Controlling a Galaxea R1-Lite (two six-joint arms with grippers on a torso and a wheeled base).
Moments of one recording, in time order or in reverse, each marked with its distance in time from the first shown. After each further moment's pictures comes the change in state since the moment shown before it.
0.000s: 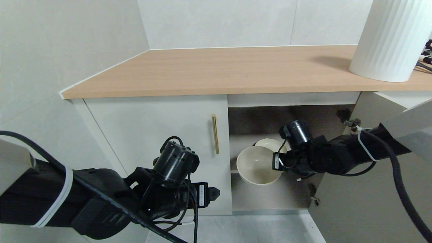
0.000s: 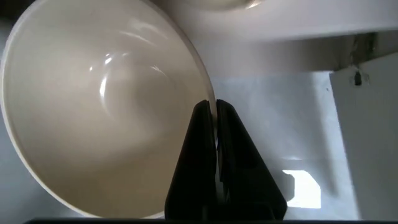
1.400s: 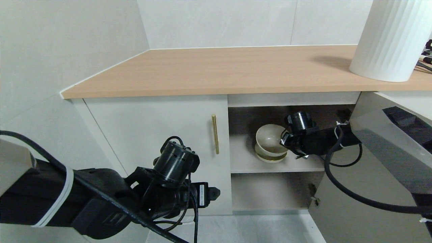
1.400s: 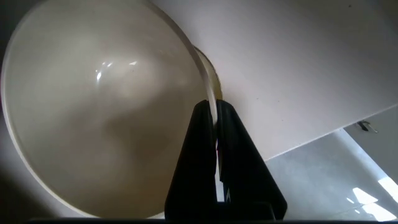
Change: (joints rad) left arm 0.000 0.002 -0.001 0.000 0.001 0.000; right arm -0.179 0.288 -0.391 -0.019 -0.144 0.241
